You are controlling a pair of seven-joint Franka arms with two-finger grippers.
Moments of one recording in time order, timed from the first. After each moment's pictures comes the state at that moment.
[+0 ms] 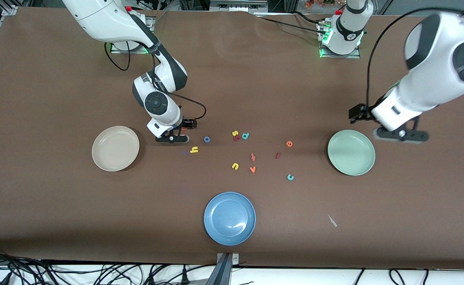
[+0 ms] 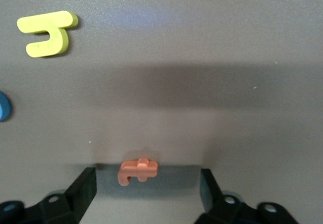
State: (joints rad) left arm -0.05 0.21 -0.16 -1.67 -0.01 1.76 -0.11; right arm 0.33 0.54 0.22 -2.03 -0.06 2.43 0.57
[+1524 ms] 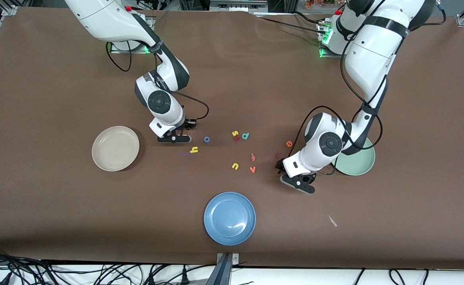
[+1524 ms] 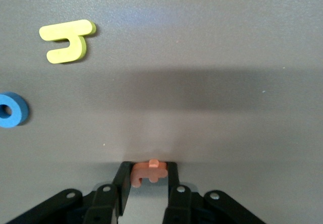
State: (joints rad) left arm -0.23 0.82 -0.16 -1.58 -0.01 2.52 0.07; right arm 0.34 0.54 0.22 -2.02 -0.07 2.43 0.59
